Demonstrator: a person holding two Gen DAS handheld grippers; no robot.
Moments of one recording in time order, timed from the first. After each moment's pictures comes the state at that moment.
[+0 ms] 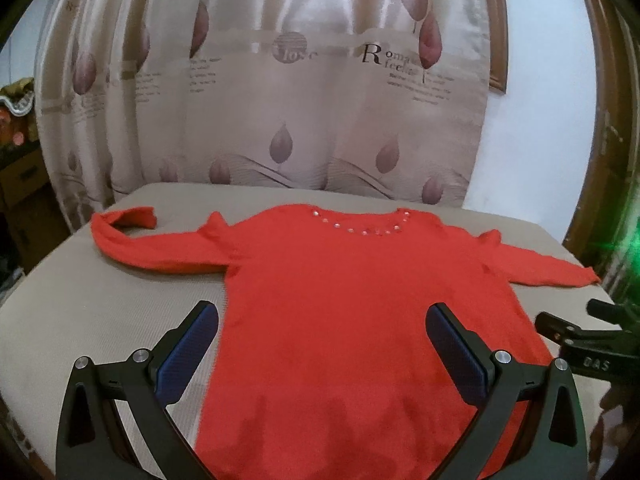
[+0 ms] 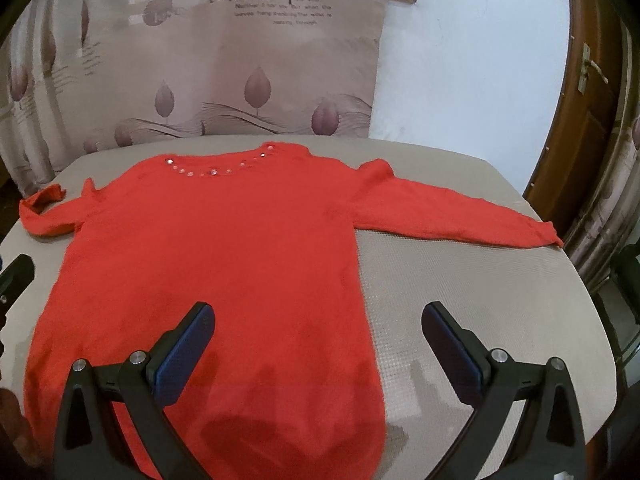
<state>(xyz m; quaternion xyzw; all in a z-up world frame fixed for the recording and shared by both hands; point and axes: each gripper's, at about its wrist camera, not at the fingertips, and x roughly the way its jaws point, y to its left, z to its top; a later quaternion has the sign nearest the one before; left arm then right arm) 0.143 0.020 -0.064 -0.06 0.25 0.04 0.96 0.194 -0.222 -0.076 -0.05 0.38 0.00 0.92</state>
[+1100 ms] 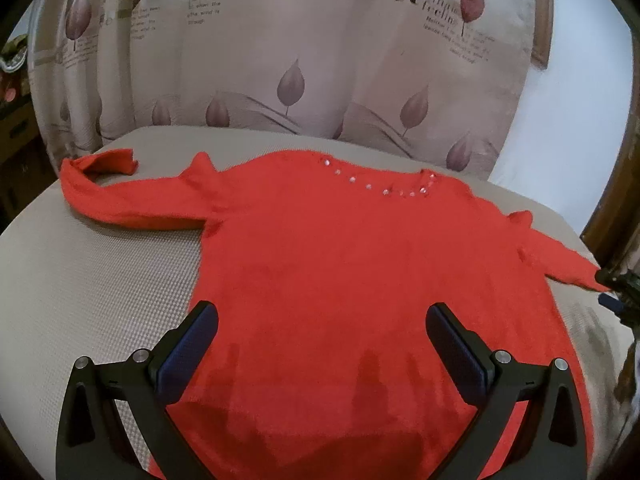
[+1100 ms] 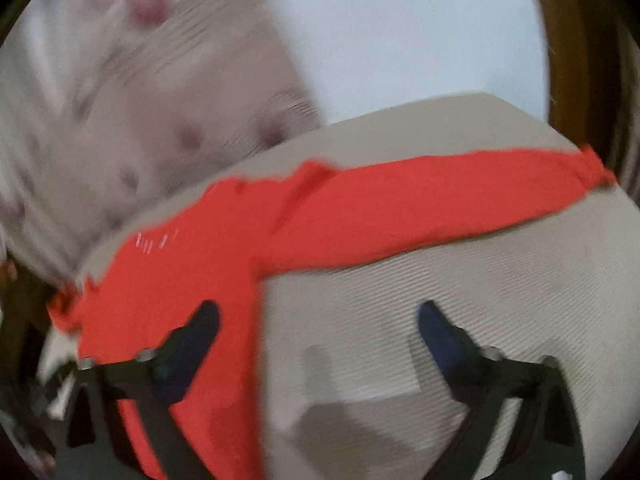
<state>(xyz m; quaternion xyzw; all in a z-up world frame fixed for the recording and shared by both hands) 0.201 0.035 -0.111 -0.10 0.32 0.05 0.94 0.282 -0.426 -0.112 0.20 0.39 0.03 0.90</state>
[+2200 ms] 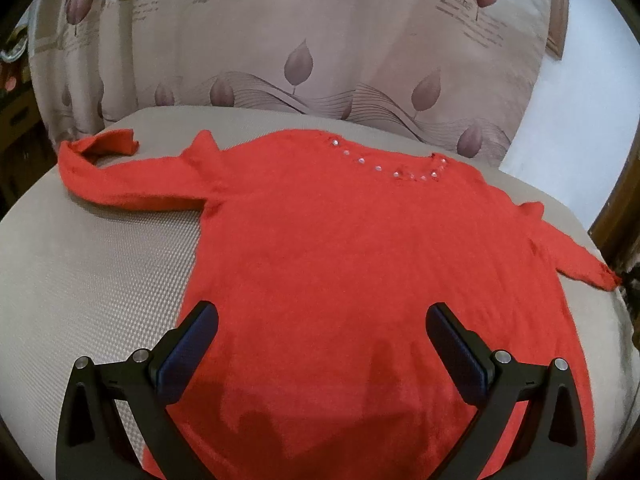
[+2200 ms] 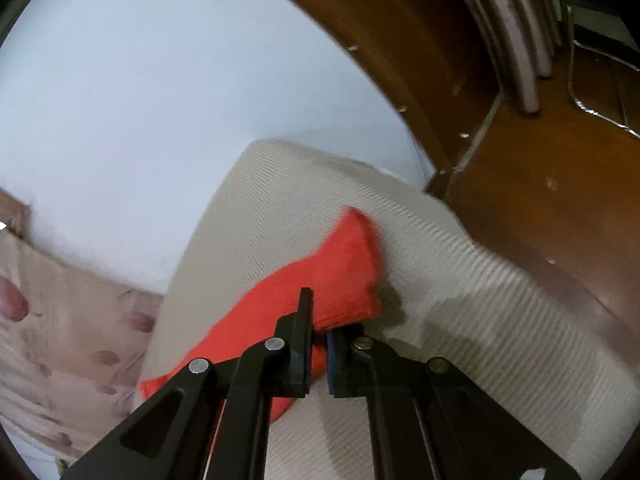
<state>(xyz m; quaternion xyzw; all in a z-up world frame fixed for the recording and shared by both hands) 0.212 0.037 -0.121 -0.11 0.36 0.06 0.92 0.332 -0.650 -0.131 0.44 0.35 -0.08 0.82</state>
